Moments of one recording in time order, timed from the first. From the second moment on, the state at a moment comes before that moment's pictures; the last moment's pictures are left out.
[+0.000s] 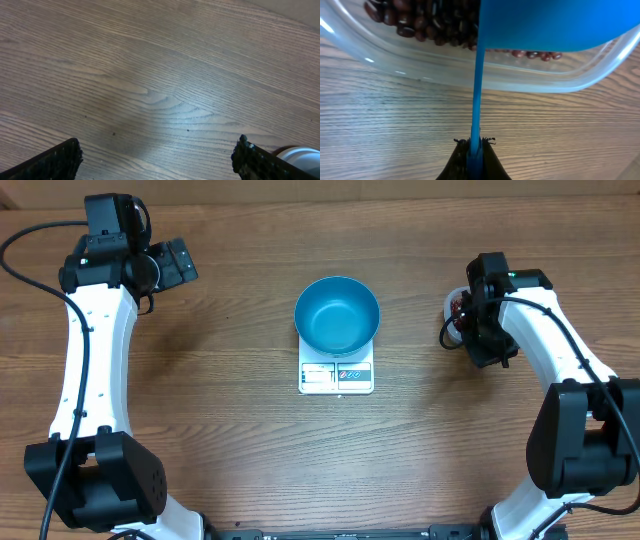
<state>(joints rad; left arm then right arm) 0.12 1.76 1.66 -0.87 -0.03 -0.26 0.05 1.86 1.39 -1.15 0.32 -0.20</state>
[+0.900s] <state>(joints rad) 0.12 1.76 1.66 -0.87 -0.03 -0.26 -0.01 1.94 1.50 -1.28 0.14 -0.14</state>
